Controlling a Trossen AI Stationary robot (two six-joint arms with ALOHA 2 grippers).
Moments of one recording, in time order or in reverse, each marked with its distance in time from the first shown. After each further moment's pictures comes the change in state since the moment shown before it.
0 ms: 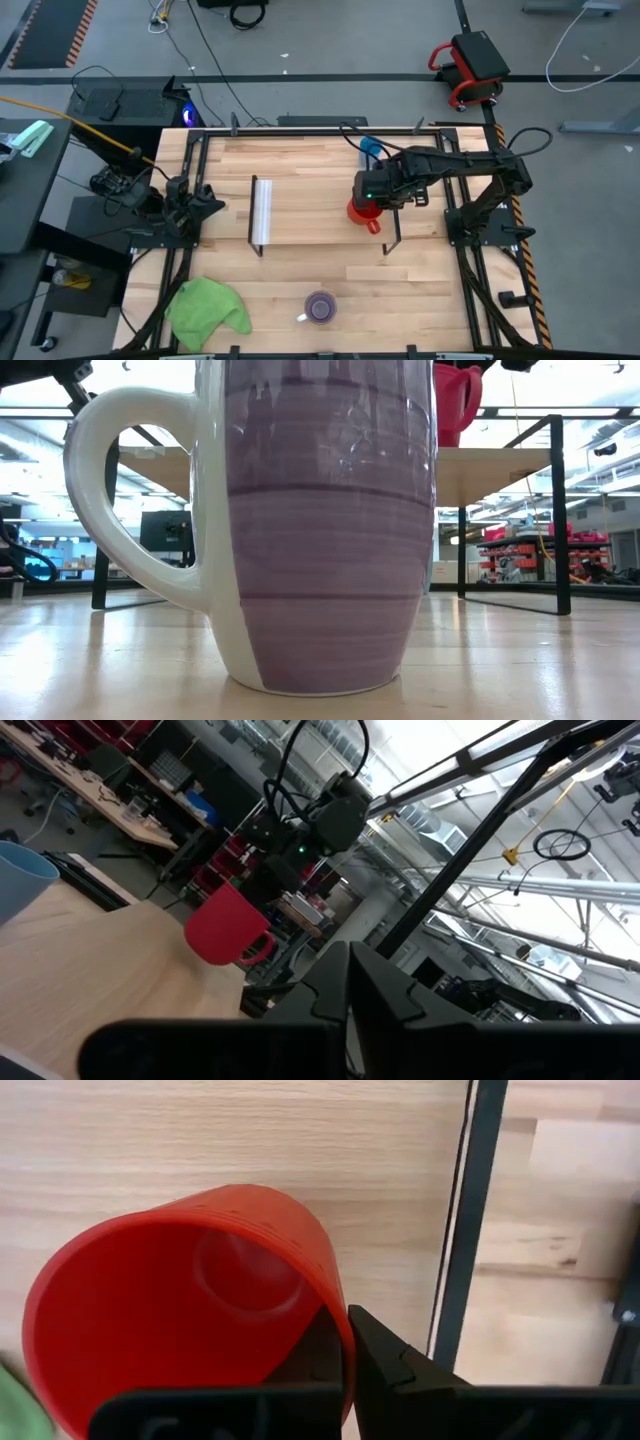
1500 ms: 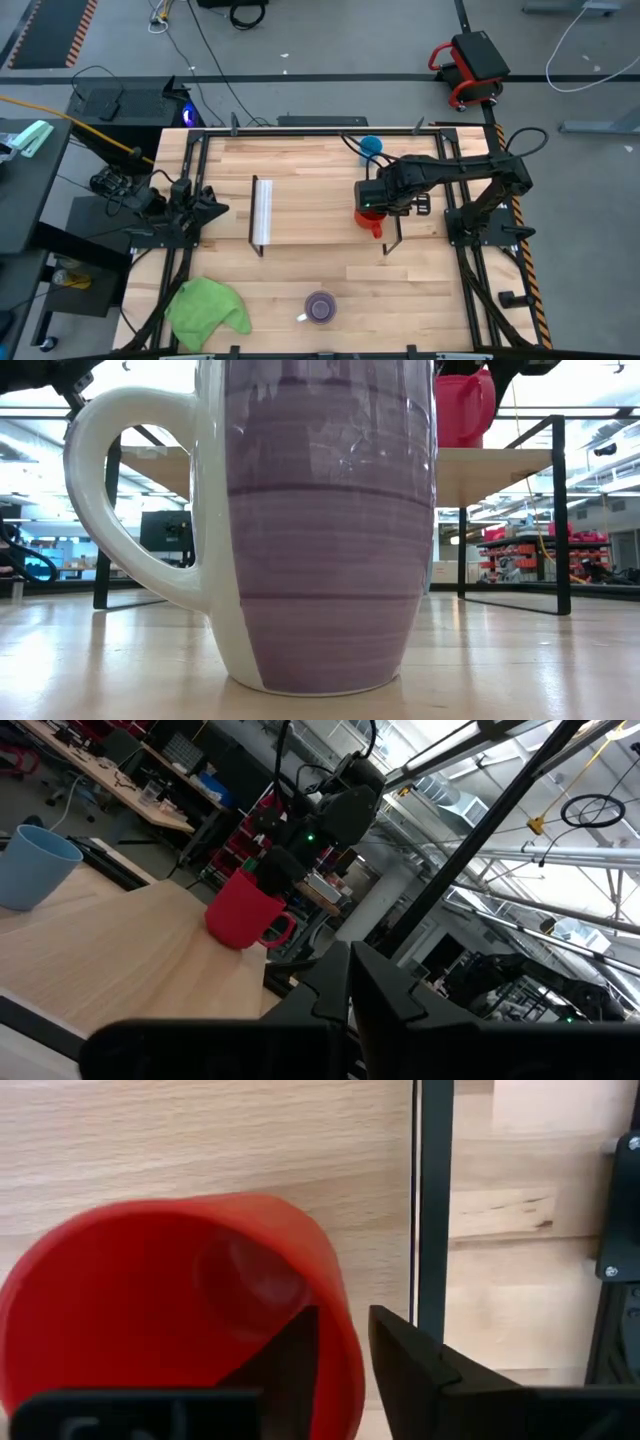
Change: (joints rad) left arm 0.000 0.000 0.000 -0.087 0.001 -0.001; right arm 0.019 0.003 -0.089 -0.003 -0.017 0.127
